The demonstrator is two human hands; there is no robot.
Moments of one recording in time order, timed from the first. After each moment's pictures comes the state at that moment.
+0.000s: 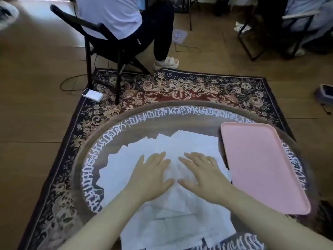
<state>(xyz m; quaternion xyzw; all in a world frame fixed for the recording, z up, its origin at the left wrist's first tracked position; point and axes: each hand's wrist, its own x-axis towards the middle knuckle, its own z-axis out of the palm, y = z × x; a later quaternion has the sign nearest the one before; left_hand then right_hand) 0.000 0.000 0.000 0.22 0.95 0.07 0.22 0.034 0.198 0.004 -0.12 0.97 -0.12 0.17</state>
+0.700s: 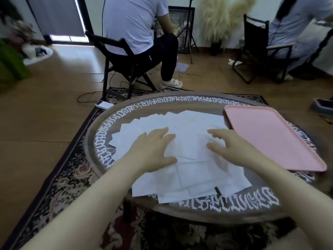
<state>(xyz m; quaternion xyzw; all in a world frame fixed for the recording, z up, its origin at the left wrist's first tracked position) 0.085 -0.038 -0.030 0.25 0.96 0.07 0.10 0.110 0.214 -0.030 -0.02 0.98 -0.20 0.04</state>
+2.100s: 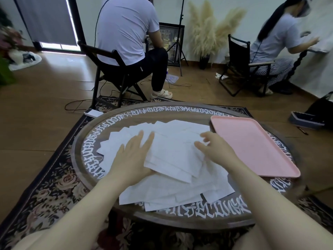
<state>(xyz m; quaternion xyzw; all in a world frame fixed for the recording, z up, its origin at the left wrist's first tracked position) 0.093 -0.049 -0.052 0.18 0.97 0.13 0.04 0.097 0.204 -0.028 0.11 0.95 -0.30 0.00</state>
